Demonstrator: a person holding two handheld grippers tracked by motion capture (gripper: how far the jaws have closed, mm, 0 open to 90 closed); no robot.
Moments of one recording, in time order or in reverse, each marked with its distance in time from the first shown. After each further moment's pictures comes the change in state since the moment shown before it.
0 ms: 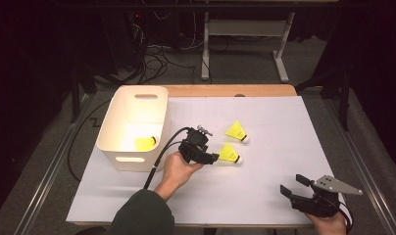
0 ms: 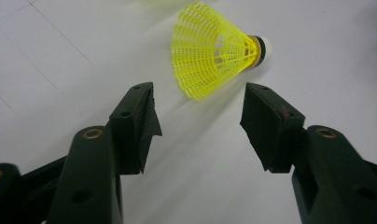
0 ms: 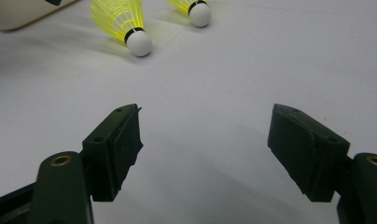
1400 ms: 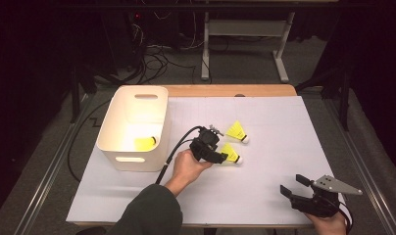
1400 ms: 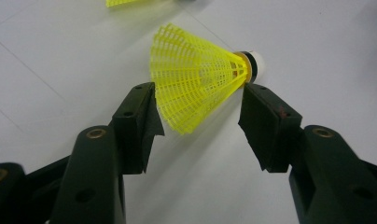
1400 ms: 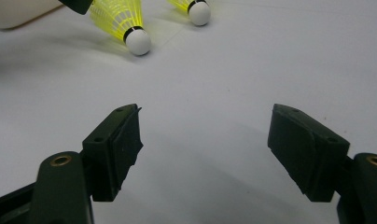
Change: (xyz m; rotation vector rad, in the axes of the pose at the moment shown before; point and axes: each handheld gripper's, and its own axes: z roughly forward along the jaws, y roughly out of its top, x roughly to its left) left arm -0.010 0.018 0.025 0.016 -0.013 0.058; right arm 0.000 0.000 0.000 0.004 -0.003 0.000
